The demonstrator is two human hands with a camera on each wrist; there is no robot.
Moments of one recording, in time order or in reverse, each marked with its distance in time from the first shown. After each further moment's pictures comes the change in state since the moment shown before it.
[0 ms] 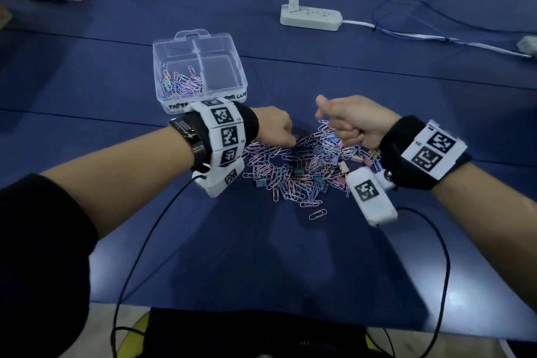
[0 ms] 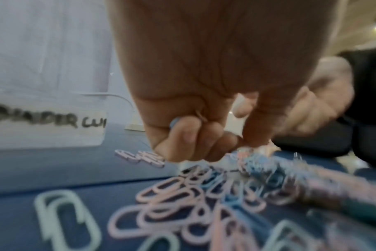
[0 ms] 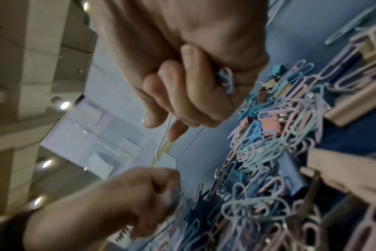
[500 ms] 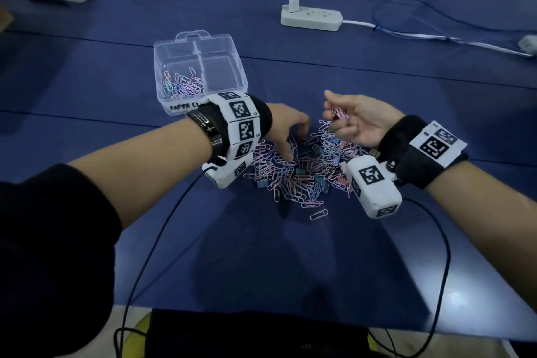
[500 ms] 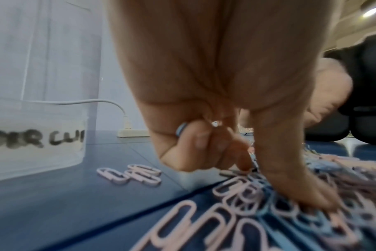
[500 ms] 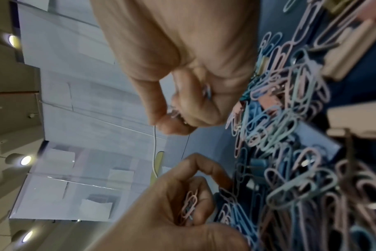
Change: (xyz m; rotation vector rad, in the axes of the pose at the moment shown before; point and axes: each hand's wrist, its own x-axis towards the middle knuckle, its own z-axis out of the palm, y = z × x) left_hand 0.010 0.007 -0.007 0.059 -0.042 0.098; right_hand 0.008 0.002 -0.008 0.441 -0.047 0.136
